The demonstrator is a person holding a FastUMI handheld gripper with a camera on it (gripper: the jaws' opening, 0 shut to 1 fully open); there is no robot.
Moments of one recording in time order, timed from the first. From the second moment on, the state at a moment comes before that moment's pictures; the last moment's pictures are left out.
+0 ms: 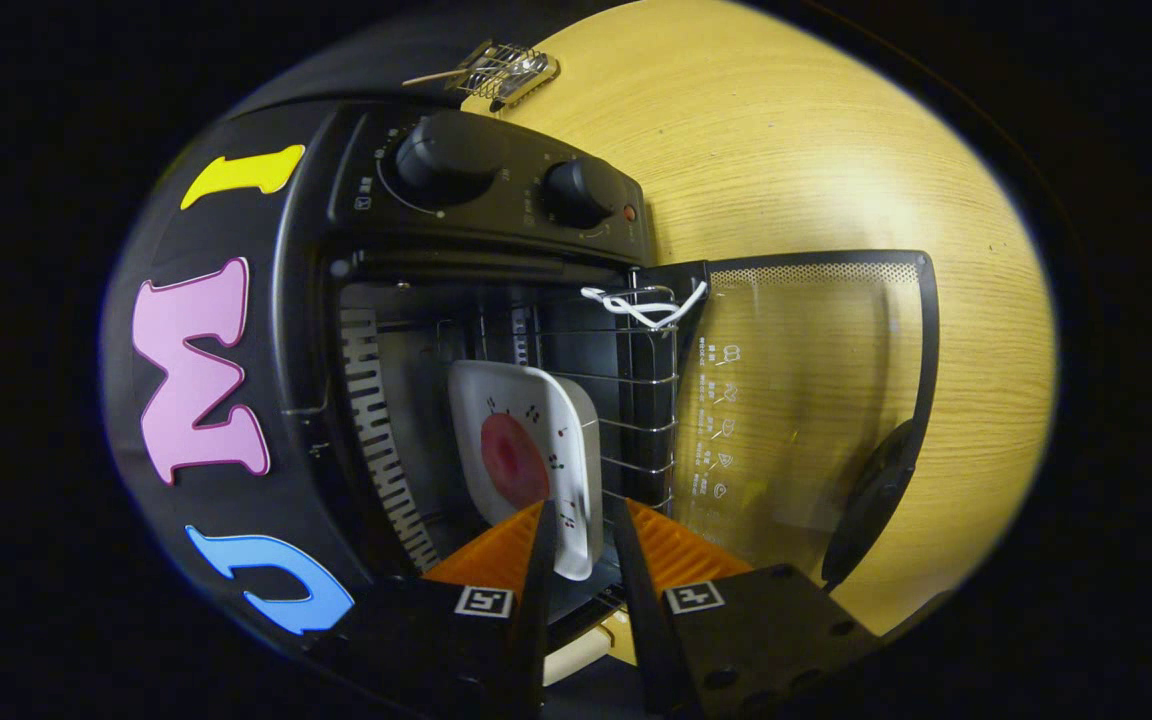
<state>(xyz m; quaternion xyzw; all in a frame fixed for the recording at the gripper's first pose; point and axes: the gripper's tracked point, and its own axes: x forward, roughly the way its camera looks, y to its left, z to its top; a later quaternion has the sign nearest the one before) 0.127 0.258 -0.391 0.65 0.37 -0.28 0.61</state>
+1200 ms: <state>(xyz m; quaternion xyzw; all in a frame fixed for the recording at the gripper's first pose) -0.066 0.261 -0.350 0.08 0.53 0.09 0.84</state>
